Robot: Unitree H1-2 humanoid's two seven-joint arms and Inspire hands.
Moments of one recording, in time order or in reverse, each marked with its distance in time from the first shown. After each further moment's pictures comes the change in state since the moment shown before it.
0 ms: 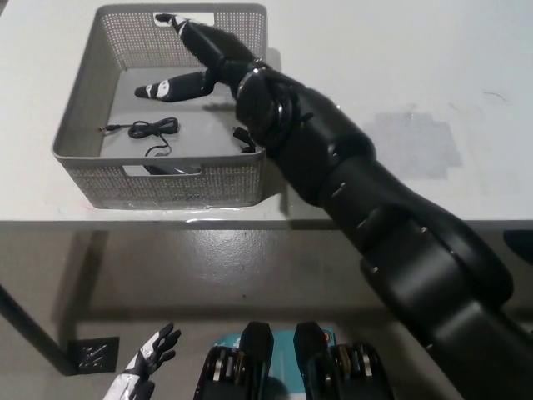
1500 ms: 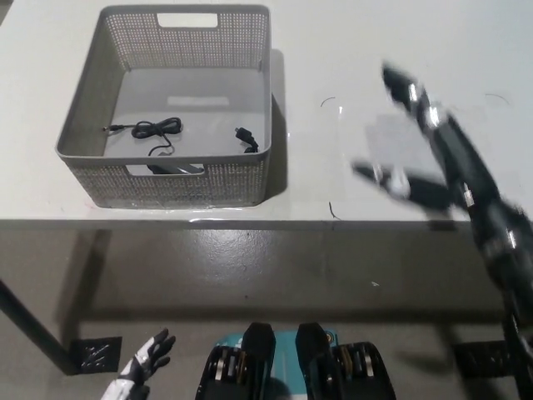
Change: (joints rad) left_arm 0.008 0.000 0.027 -0.001 -0.011 0.014 -0.009; right_arm 1.056 -0.347 -0.298 -1.495 0.408 0.126 0.272
